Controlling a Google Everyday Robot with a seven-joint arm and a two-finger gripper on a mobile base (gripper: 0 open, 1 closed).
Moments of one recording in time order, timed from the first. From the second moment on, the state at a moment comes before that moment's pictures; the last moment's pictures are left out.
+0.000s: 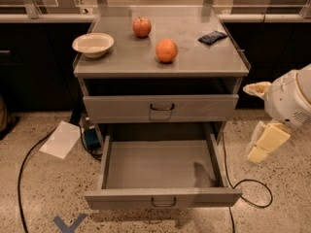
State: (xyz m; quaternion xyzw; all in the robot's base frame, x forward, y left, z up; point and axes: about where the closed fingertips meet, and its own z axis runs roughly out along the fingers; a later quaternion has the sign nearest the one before) arm 0.442 -0.206 0.869 -0.60 0.76 0.07 0.24
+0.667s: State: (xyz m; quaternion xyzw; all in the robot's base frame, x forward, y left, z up) arm 0.439 -0.216 0.811 -0.59 0.77 0.12 0.23
